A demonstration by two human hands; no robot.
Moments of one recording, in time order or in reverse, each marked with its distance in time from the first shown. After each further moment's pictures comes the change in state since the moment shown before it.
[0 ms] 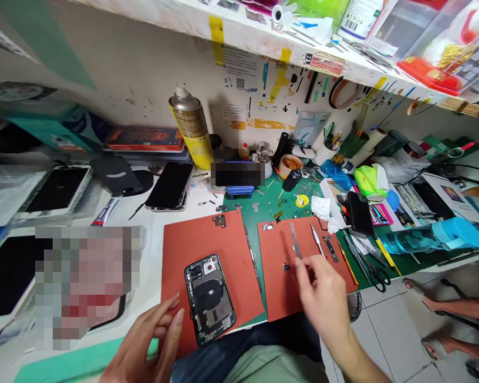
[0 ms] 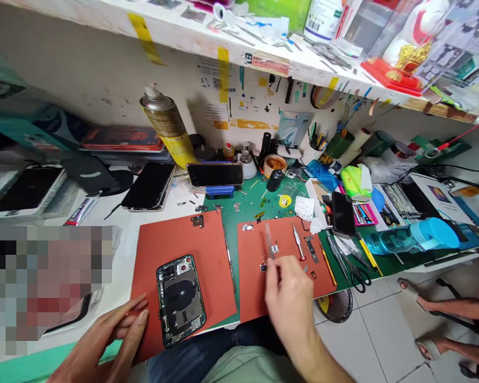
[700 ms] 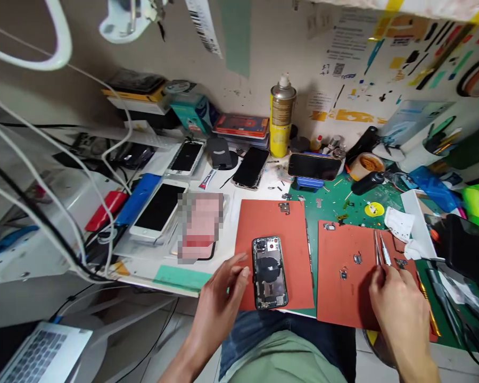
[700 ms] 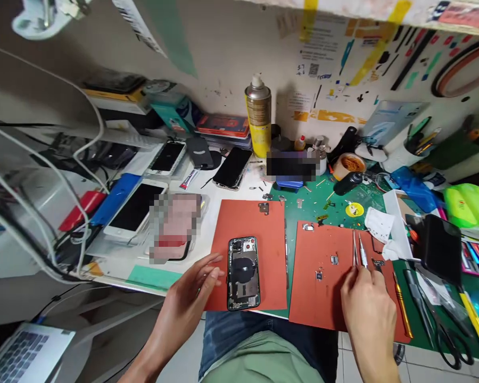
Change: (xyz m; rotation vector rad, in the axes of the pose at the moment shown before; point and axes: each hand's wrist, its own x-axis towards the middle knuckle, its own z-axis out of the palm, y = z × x) left_hand 0.006 0.027 -0.004 -0.486 -0.104 -0.414; right_hand 0.017 0.056 0.027 -0.398 0.066 -0.115
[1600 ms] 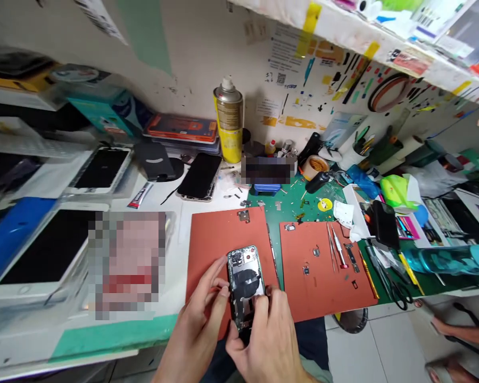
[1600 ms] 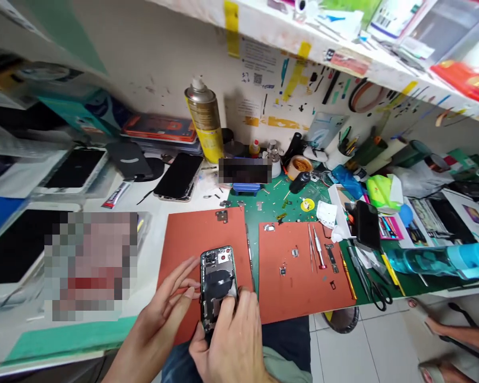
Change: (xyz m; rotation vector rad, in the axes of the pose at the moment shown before) left_hand 0.021 0.010 0.022 -0.076 -0.190 -0.029; right_hand -0.085 -0.179 -0.035 0.471 -0.140 -0.094
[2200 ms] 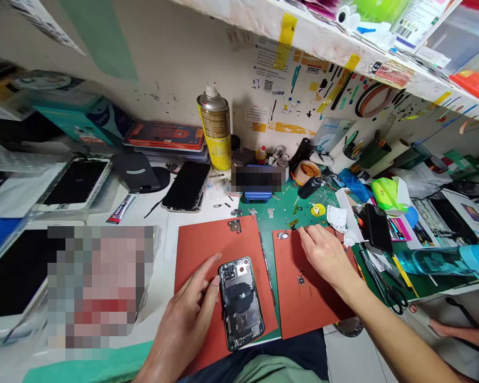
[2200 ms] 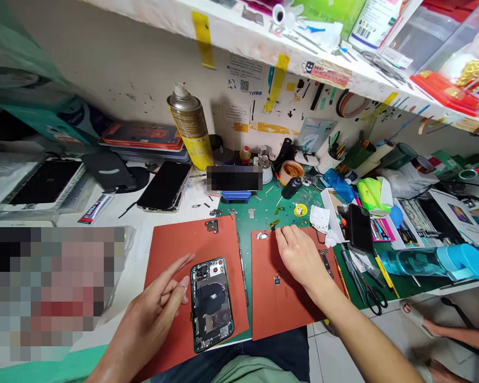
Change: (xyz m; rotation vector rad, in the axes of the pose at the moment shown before) left_hand 0.046 0.003 -0.008 0.312 0.046 0.211; right_hand 0.159 0.171 -0.060 -0.319 -0.002 -0.423
